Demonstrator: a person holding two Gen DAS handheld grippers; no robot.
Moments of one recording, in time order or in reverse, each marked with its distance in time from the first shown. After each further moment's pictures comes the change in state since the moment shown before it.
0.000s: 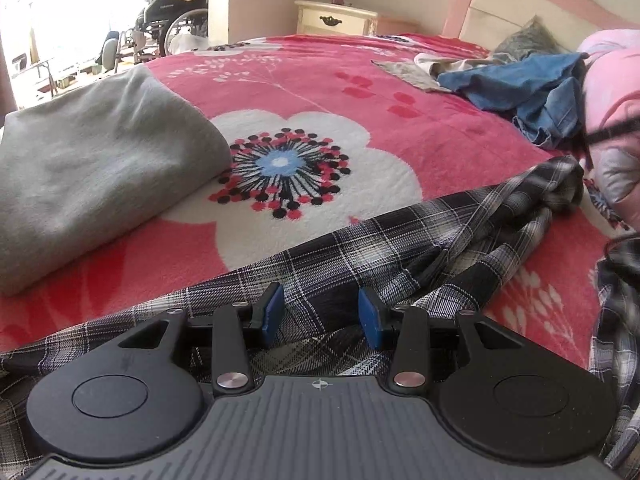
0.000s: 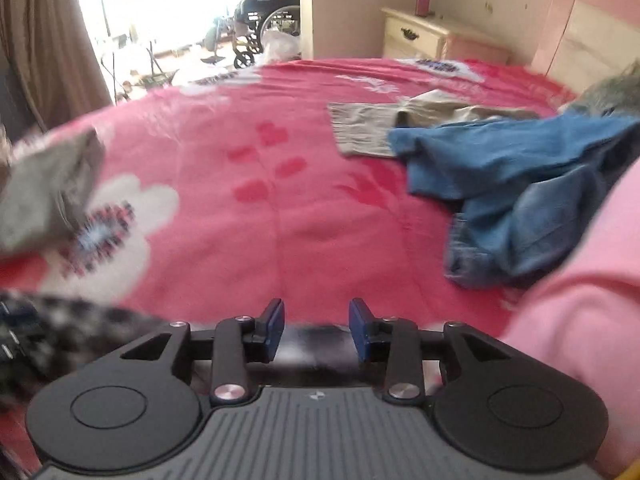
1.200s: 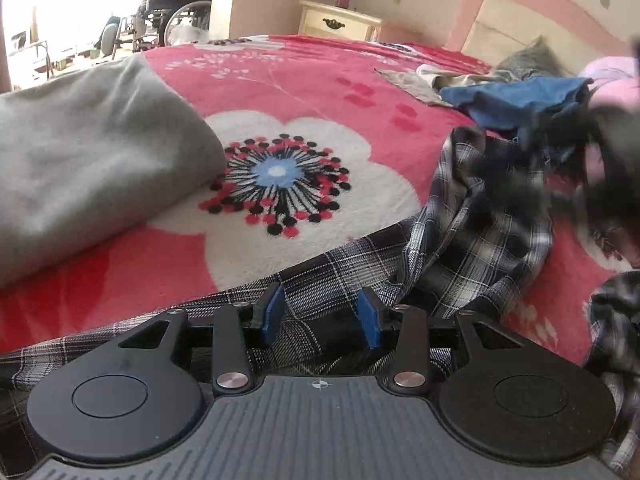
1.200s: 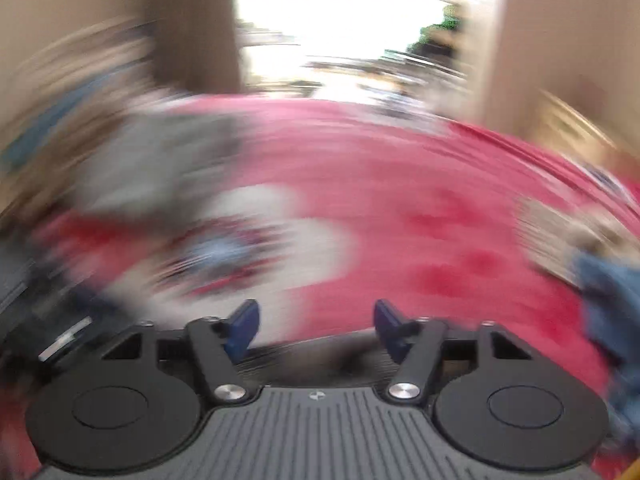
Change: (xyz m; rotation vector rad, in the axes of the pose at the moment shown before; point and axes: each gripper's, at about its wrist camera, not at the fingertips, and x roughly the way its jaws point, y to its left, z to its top) left arm 0.011 0.007 0.011 -0.073 -0.007 -0.049; right arm 0.074 0.099 0.038 -0.298 -0.071 0.208
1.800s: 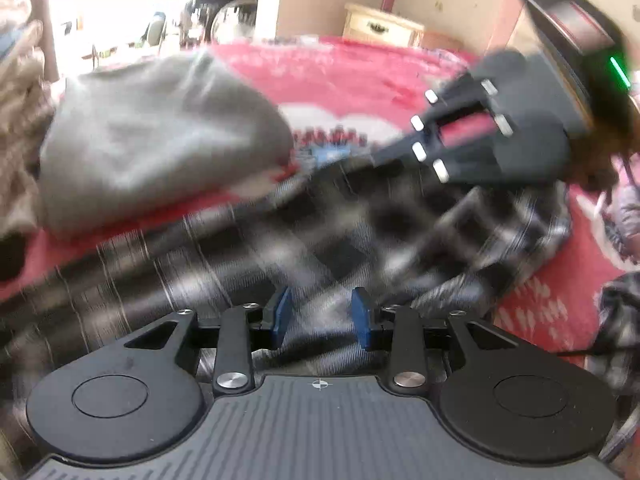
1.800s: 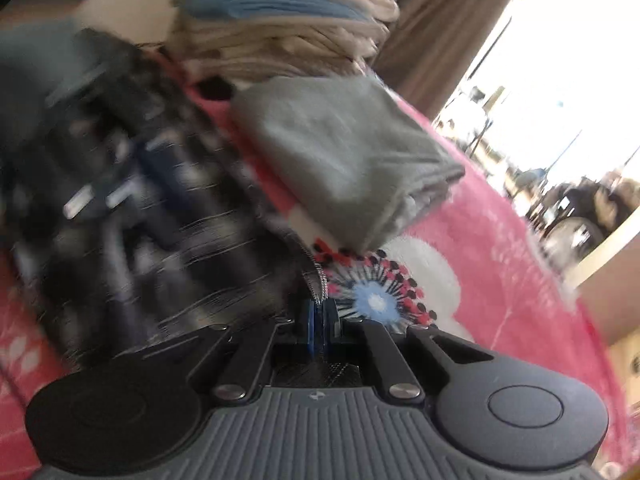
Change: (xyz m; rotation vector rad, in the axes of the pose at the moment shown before) left arm -0.043 0.015 -0.013 -0.065 -0.025 0.107; right arm 0.029 0.165 -0.043 -0.860 -0.126 0.188
